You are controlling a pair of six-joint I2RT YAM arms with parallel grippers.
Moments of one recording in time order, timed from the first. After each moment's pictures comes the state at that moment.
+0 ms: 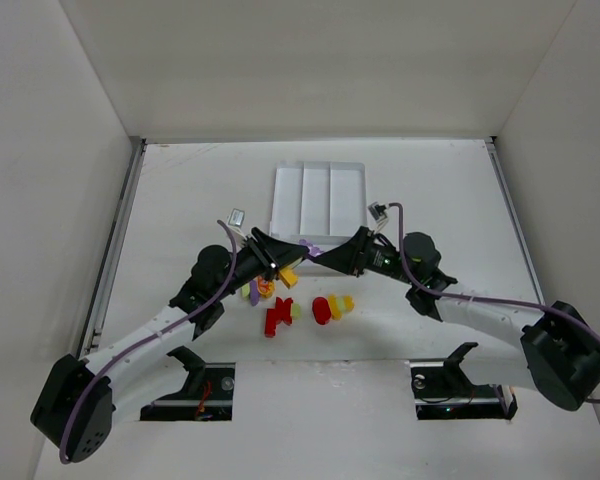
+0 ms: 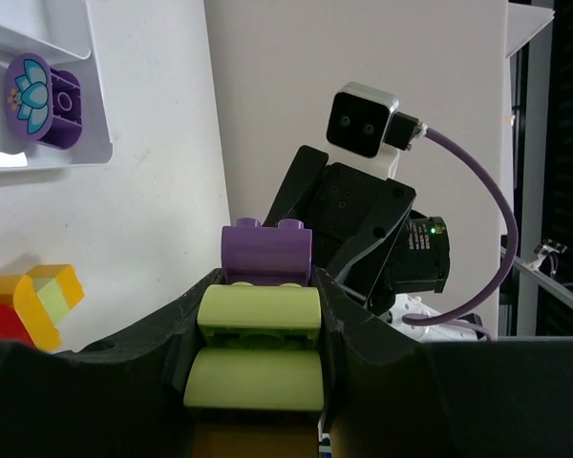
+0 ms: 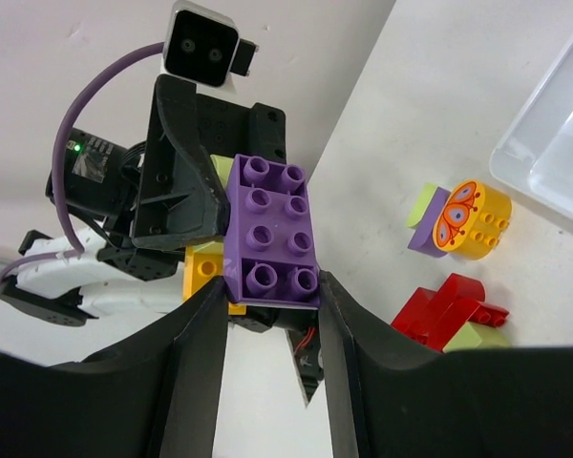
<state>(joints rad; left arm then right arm) -0.61 0.91 0.38 0.47 0.29 -1.36 0.65 1.21 0.48 0.75 -0.47 1.07</state>
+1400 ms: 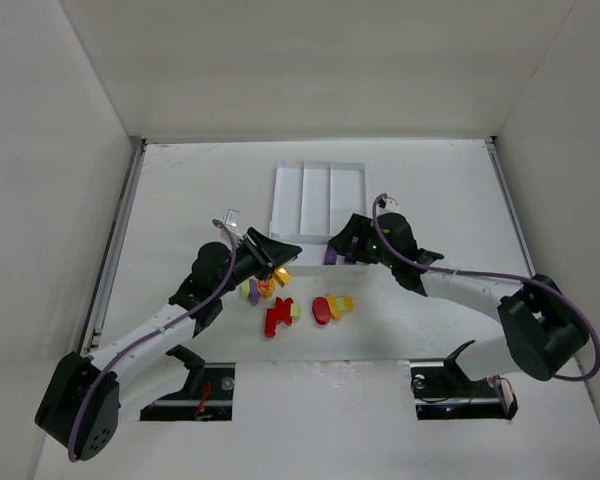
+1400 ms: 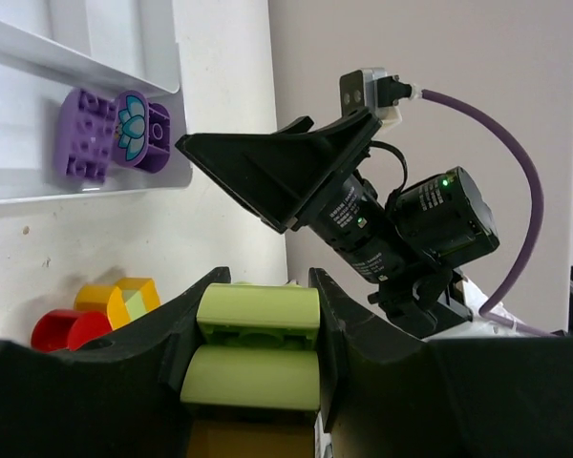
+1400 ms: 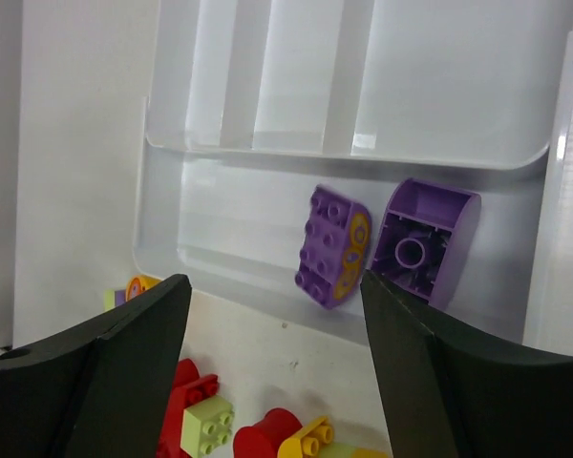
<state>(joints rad) -0.55 0.94 0.37 0.41 0.28 -1.27 0.61 1.40 0.68 0.23 0.03 0.78</state>
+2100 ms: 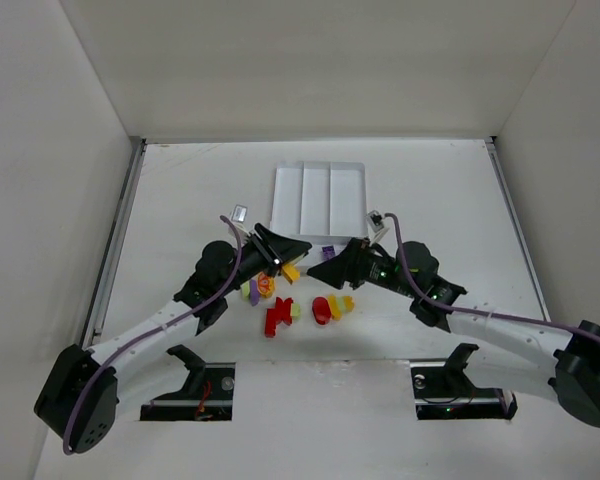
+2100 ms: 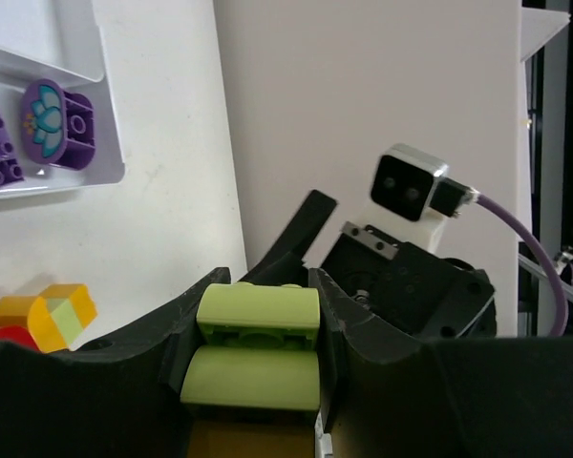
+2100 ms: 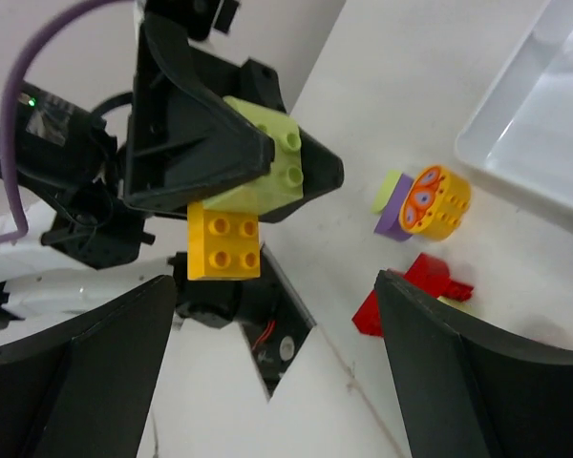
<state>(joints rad) -0.62 0.98 0.41 0.49 0.27 -1.33 0.81 1.05 0.52 0.45 -0.27 0.92</state>
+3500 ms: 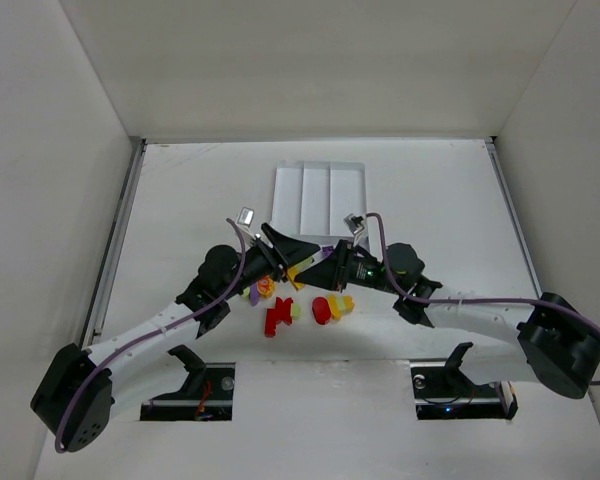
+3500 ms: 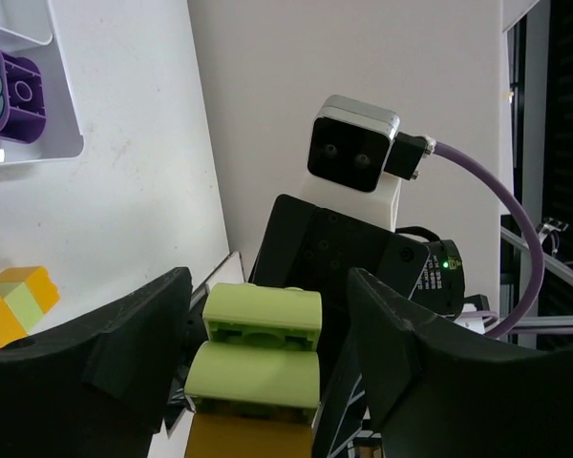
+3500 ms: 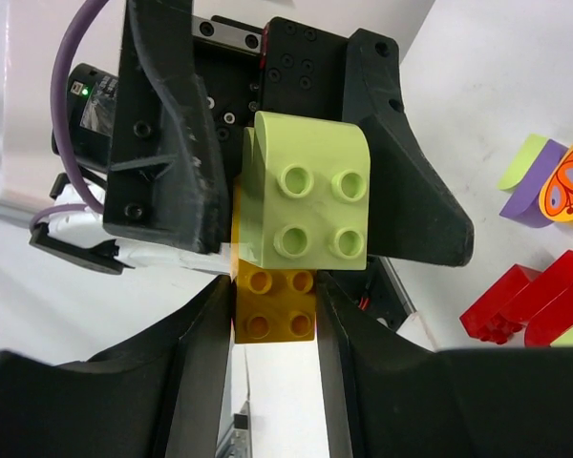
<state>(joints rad) -0.69 0.96 0.41 0.51 0.26 -1.36 0.85 1.26 0.52 0.80 -0.44 1.15</state>
